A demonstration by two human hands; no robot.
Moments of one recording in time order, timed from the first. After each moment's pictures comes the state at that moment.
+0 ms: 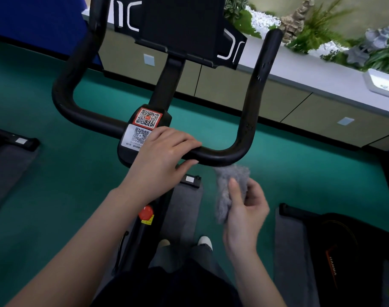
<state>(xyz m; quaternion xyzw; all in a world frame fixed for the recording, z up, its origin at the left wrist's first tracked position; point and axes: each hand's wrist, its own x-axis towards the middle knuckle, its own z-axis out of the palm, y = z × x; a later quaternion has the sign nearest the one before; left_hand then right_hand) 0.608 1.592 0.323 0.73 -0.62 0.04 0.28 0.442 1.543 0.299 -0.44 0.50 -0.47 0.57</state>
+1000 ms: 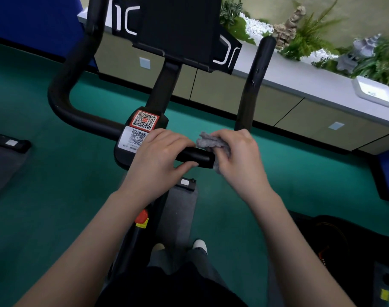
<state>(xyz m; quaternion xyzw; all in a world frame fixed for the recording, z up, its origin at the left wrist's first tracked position) 0.603 1.590 0.327 0.75 -0.59 0.03 0.31 0.476 1.473 0.362 -0.92 0.29 -0.19 0.18</state>
